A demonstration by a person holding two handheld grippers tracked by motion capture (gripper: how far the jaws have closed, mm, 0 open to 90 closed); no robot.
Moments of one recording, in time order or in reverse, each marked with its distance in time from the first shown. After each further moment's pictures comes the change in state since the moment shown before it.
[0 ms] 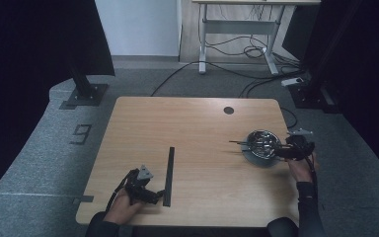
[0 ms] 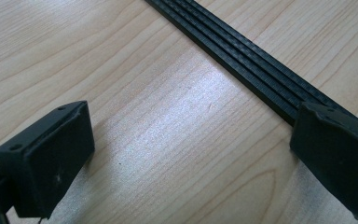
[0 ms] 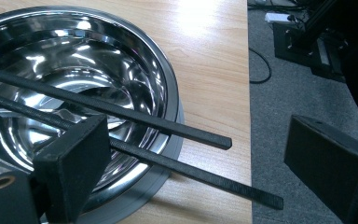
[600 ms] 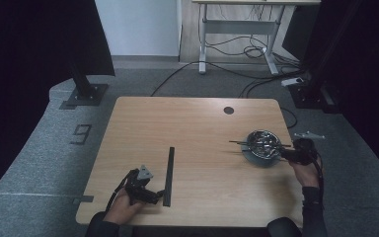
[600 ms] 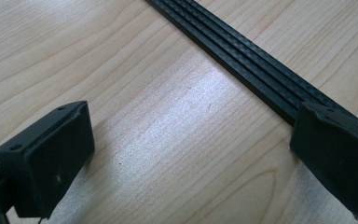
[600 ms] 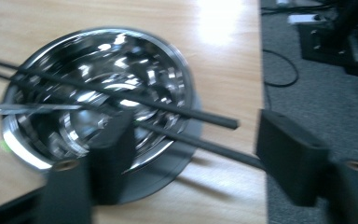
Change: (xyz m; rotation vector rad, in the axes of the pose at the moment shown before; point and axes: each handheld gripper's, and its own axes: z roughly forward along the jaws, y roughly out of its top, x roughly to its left) left arm 0.000 0.000 0.000 -0.001 0.000 0.000; right arm -0.006 -0.009 -0.028 -0.043 0.126 0.069
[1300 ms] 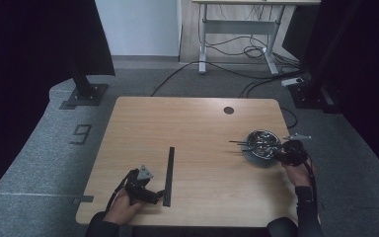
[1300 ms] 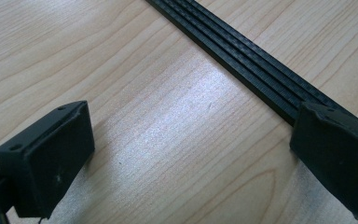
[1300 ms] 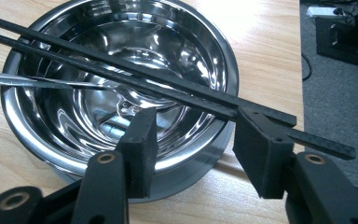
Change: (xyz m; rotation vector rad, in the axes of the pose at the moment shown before) left arm 0.000 0.000 0.000 0.001 0.003 -0.003; right arm 0.016 -0.005 0.023 0.053 0.012 -0.064
